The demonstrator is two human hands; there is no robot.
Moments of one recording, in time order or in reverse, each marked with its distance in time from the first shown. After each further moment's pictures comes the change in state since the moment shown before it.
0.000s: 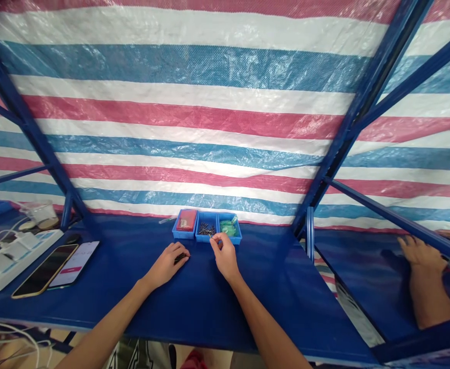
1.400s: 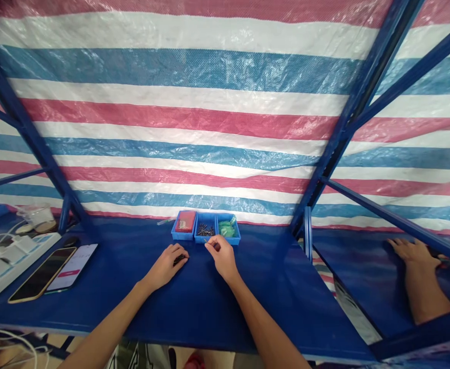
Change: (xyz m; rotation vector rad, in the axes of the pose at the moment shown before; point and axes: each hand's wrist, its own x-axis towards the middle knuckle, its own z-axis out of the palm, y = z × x) left_hand 0.000 0.002 0.000 0.013 0.003 -0.006; right_hand 0.002 0.009 0.001 -0.002 -0.058 -0.069
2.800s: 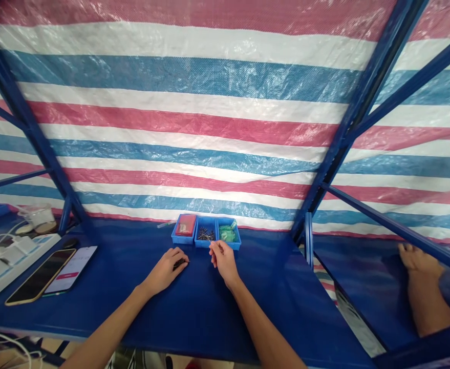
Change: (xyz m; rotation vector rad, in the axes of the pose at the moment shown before) left_hand -0.001 -0.001 0.001 -0.009 0.001 -0.008; right_hand 0.004 0.002 0.004 0.362 -0.028 0.246
